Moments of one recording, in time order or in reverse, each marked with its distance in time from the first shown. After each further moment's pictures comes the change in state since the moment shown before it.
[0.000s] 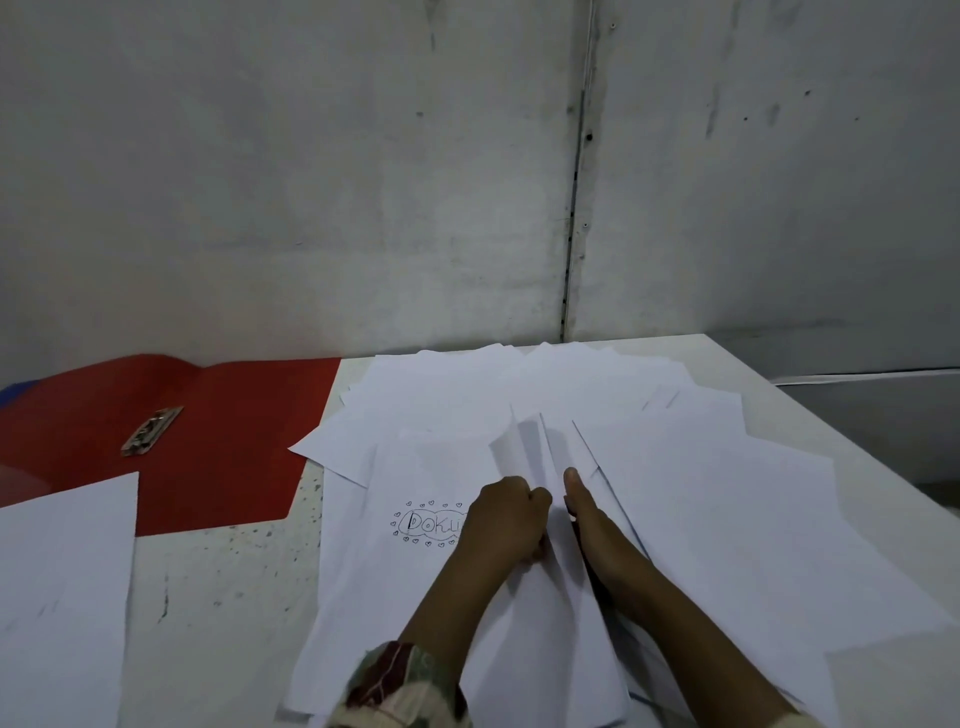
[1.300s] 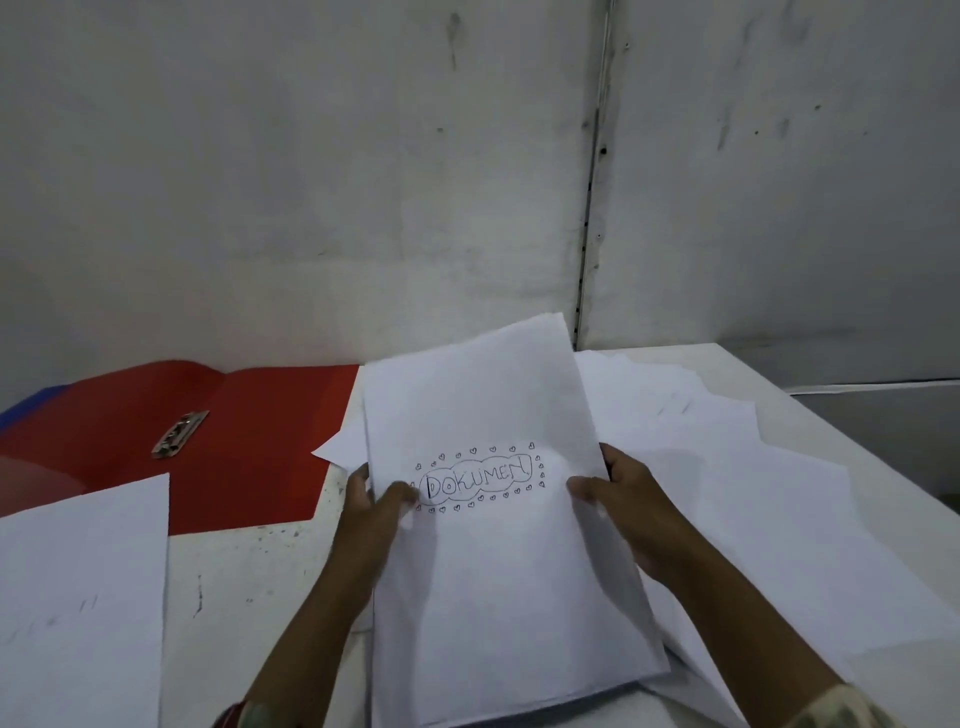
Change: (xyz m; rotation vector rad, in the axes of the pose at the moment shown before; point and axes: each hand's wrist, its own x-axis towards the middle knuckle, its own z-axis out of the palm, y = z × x) left_hand -0.026 -0.081 -0.084 -0.656 0.373 -0.148; right_hand -0.002 -0.027 -0.010 0.043 0.021 -0.265
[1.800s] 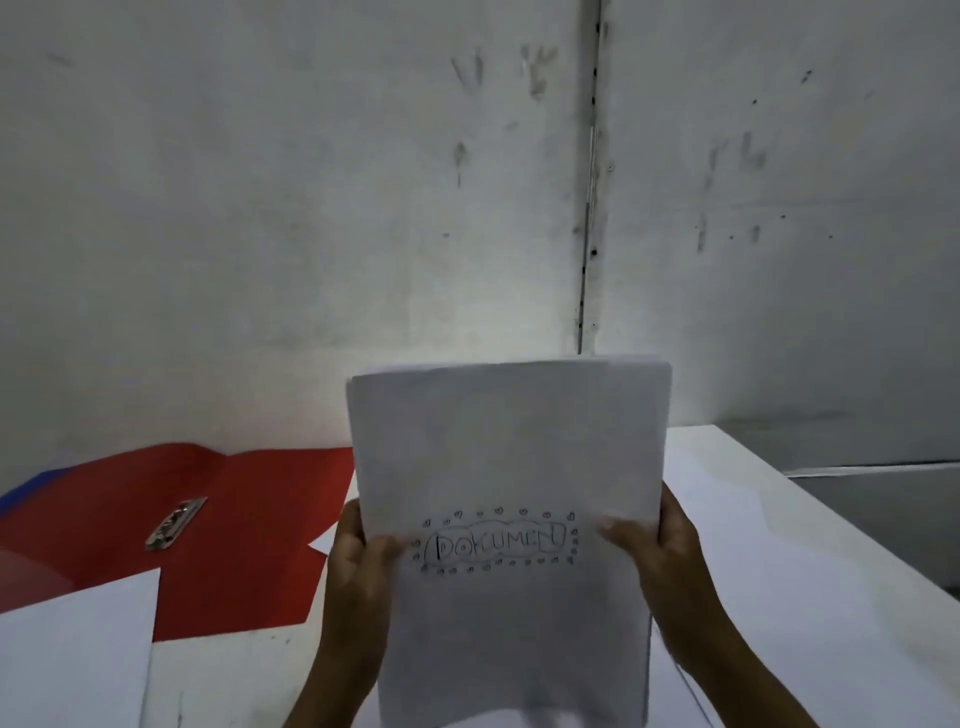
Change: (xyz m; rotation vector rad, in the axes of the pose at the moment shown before) left_hand -0.037 0.063 0.003 -0.445 -0.051 0.402; right_hand -0.017 -0.046 0.000 0.201 0.190 -0.378
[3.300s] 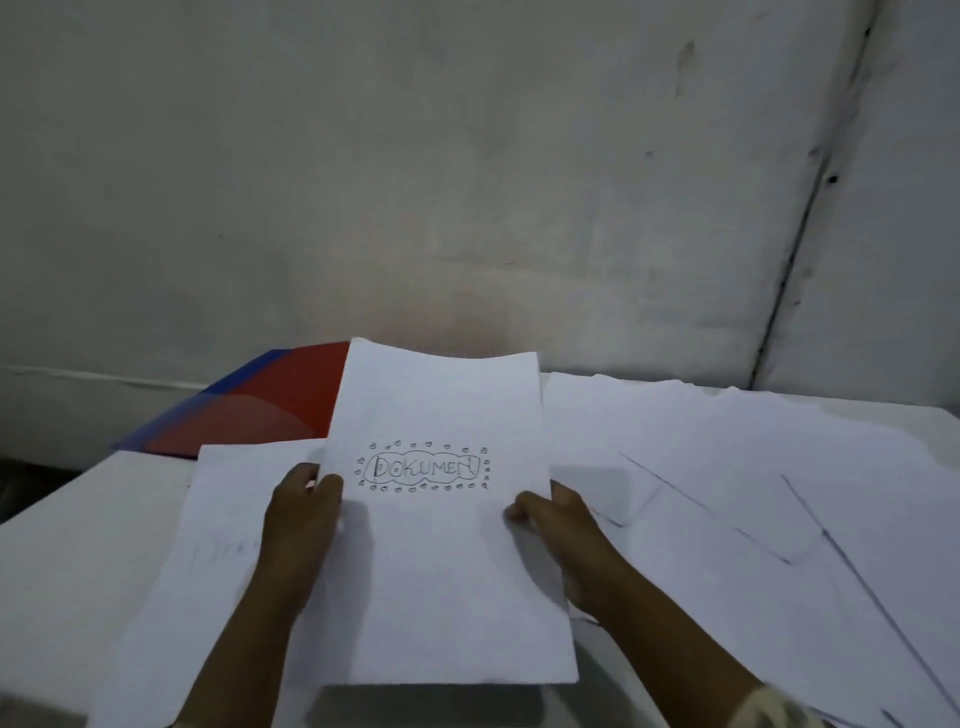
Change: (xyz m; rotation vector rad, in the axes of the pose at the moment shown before) left_hand 0.003 0.024 -0.218 0.707 0.492 -0.183; right_hand -0.051 0.067 0.198 -0.115 -0.432 0.467
